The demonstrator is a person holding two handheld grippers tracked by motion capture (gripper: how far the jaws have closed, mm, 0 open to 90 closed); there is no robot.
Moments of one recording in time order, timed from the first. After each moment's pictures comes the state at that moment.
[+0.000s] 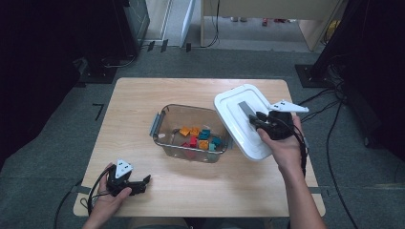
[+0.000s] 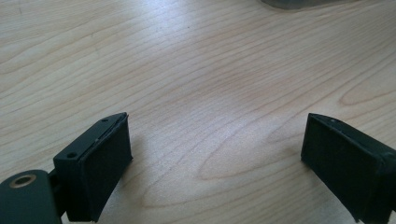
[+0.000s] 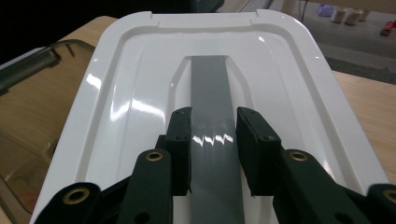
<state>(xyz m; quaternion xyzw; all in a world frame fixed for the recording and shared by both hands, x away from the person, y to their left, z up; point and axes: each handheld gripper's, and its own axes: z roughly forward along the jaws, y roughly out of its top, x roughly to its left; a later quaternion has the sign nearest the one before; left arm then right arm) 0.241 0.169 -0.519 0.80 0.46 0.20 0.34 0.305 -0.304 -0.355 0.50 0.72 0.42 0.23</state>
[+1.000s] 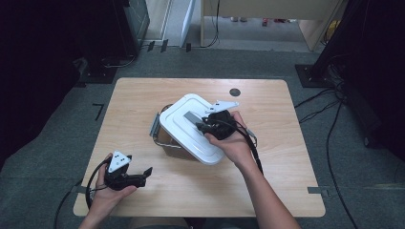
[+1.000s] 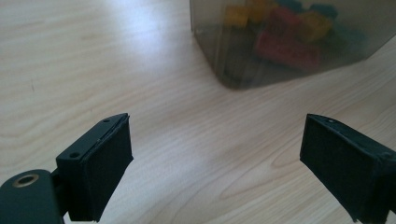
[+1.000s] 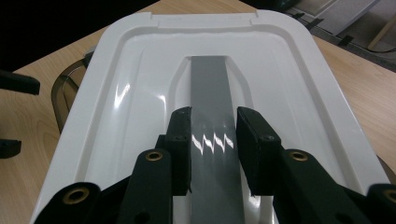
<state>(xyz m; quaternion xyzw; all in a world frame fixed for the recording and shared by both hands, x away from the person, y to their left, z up) 0.243 0.160 -0.464 0.78 0.44 0.19 0.40 0.335 -0.170 -0.374 0.37 0.82 0.41 0.15</state>
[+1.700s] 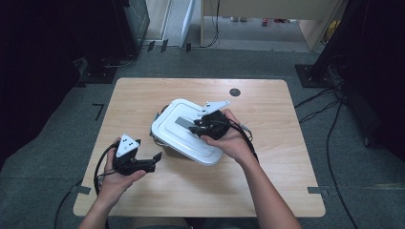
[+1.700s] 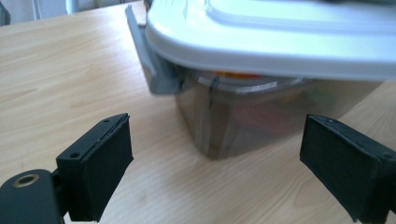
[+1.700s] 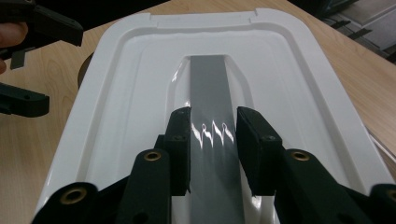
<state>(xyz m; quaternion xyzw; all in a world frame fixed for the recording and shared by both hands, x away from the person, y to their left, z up) 0.268 0.125 -0.424 0.77 0.42 0.20 0.43 0.347 -0.158 -0.382 0.30 0.85 0.42 0.12</state>
